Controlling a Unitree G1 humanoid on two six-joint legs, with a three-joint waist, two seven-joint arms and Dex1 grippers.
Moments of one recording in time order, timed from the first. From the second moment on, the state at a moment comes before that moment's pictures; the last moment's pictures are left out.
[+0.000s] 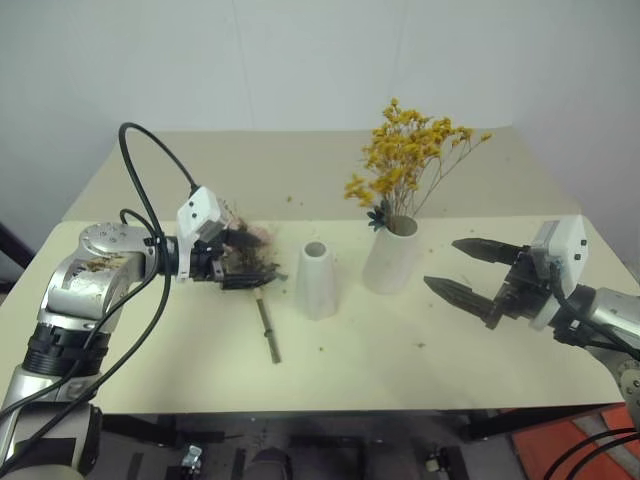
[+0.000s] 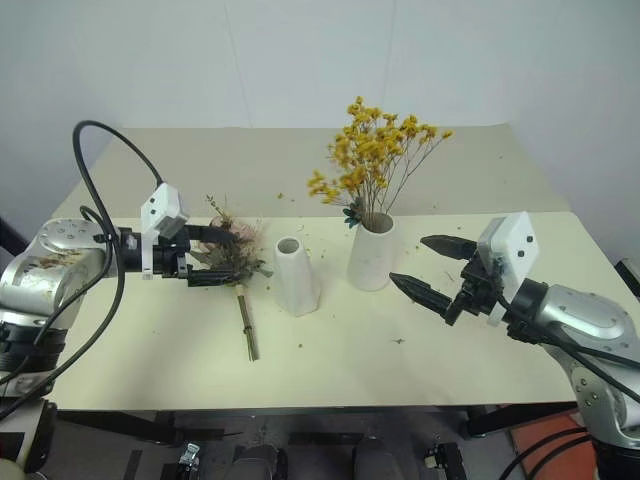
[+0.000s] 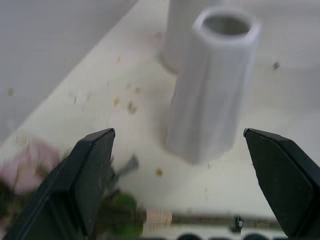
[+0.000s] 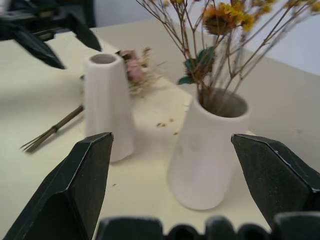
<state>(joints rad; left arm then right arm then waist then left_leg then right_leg) -0.62 0.85 -0.04 -0.05 -0.38 0.73 -1.11 -0.13 -0.86 -0.33 -0.54 0.75 0.58 0.78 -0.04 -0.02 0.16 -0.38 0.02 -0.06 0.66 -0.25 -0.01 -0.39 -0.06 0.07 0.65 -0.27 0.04</state>
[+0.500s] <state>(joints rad) -0.76 0.80 -0.21 -0.15 -0.35 1.44 -0.77 -0.19 -0.90 -0.32 -0.50 0.74 0.57 0.89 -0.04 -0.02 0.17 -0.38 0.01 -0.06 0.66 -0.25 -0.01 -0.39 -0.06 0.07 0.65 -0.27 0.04</state>
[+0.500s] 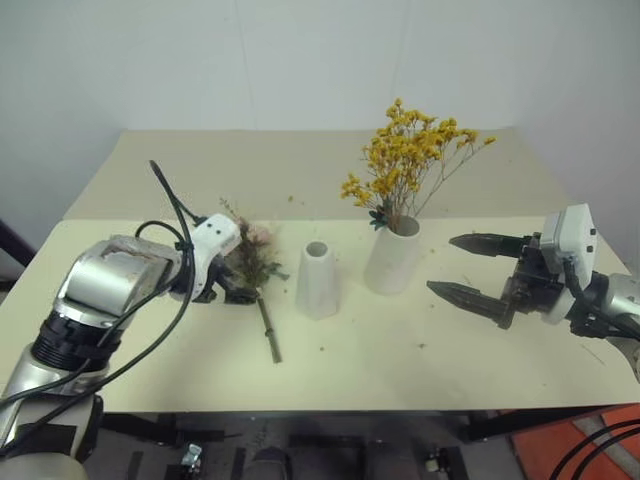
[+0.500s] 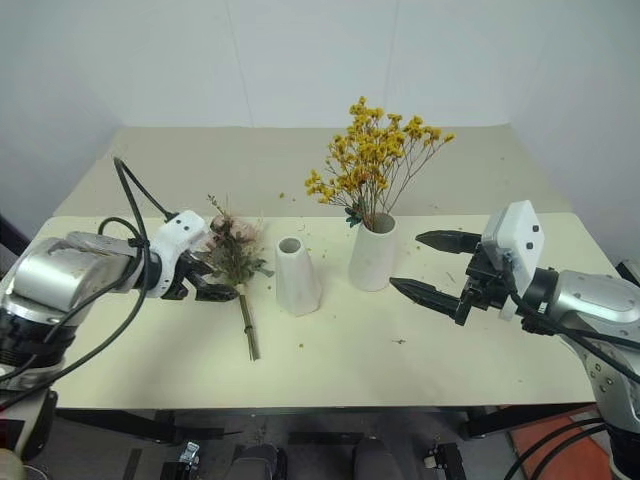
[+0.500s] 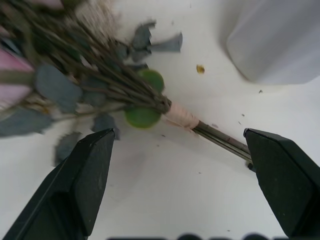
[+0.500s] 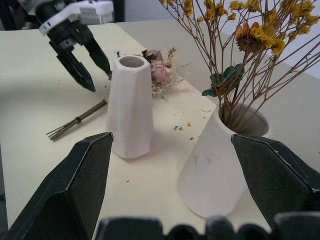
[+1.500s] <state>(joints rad) -0.89 0.56 -0.21 0.11 -0.55 1.61 -0.31 -0.17 -0.87 -0.32 -0.52 0.75 0.57 0.88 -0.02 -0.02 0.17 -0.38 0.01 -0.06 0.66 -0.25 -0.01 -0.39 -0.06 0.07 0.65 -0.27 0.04</state>
